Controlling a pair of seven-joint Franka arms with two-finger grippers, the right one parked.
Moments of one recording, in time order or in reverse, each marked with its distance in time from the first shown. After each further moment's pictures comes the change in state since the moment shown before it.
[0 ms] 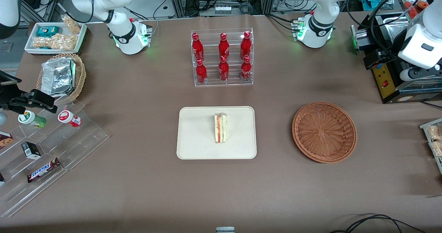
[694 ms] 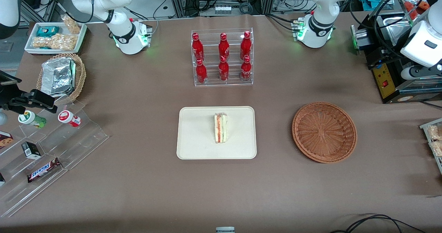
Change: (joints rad) arm 0.015 0.002 -0.006 0.007 -0.006 0.022 0.090
